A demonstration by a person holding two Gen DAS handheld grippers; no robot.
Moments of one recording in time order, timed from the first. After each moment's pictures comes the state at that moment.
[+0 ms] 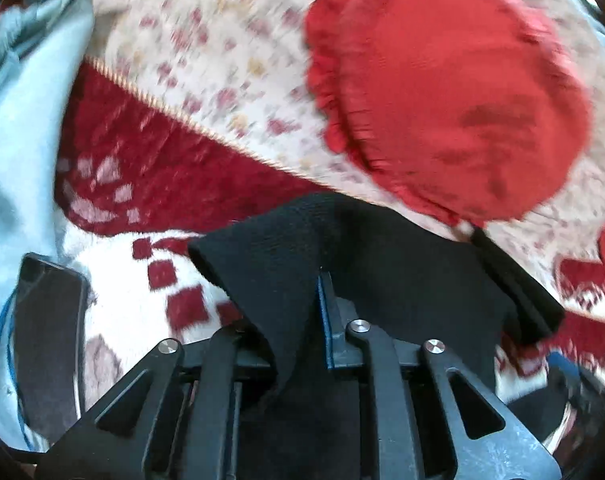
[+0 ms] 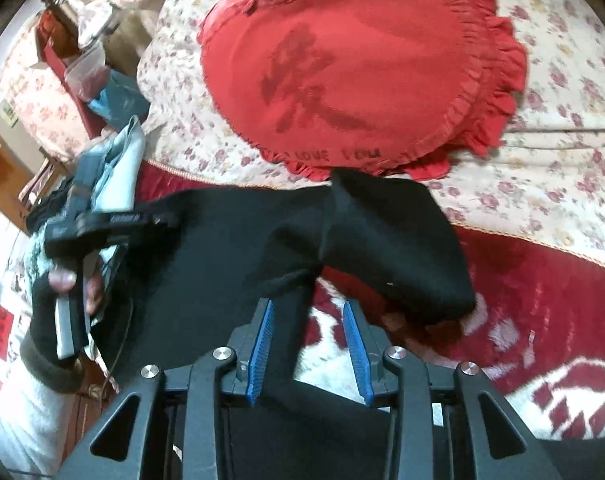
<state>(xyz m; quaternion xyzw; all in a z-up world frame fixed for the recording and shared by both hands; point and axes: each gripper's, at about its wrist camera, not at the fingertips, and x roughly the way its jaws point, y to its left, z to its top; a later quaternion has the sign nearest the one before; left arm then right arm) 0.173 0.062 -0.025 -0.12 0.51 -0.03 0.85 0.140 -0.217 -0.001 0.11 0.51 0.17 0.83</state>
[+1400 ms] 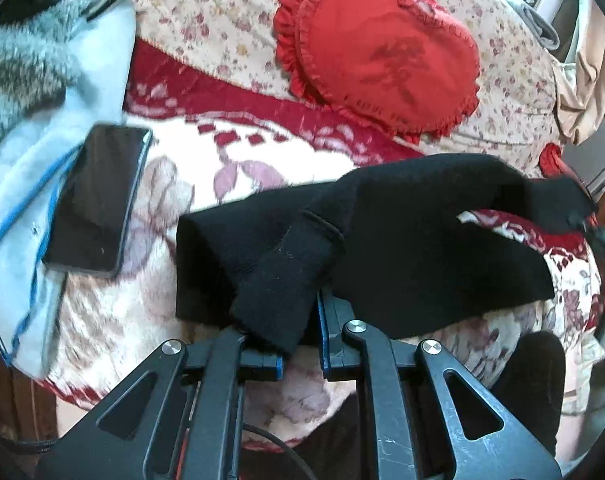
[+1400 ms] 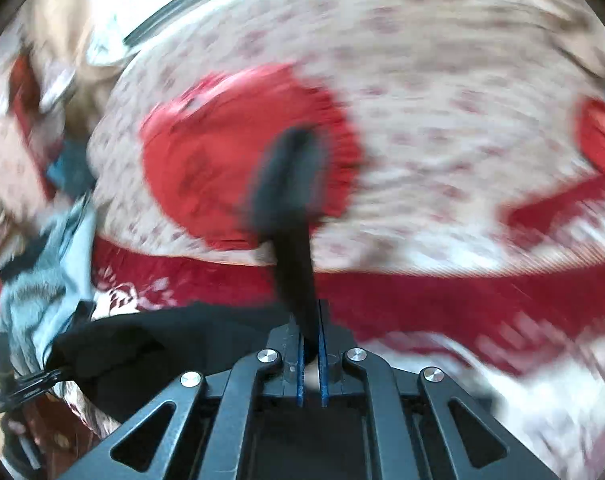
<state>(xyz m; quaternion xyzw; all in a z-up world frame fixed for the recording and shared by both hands) -0.014 0.091 -0.033 -0.11 0.48 -0.11 0.86 0.020 -0.361 0.078 0.13 0.43 -0.01 0.89</state>
